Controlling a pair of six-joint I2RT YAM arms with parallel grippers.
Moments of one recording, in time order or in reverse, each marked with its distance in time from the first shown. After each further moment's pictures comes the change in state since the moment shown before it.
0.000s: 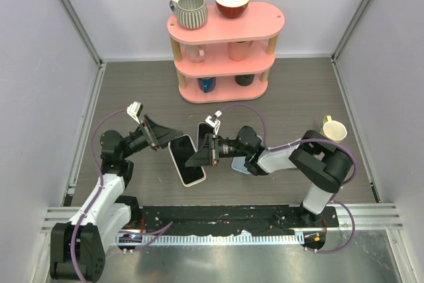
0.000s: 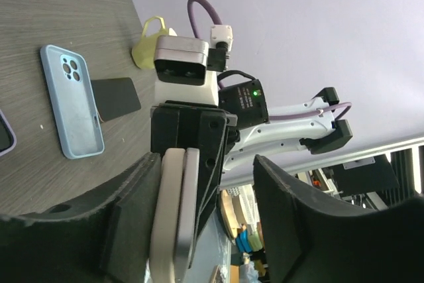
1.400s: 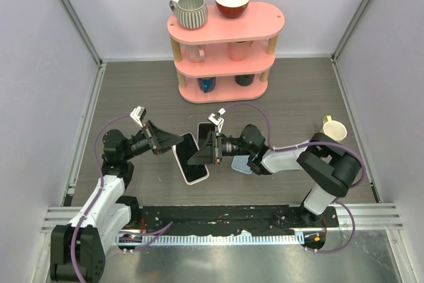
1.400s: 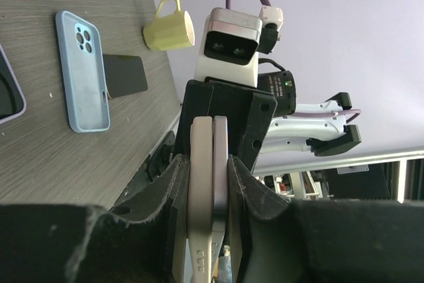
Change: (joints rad) left arm 0.002 -0.023 -0.018 -0.154 0.019 0.038; right arm -0.020 -0.050 -0.015 0.008 -0.009 0.031
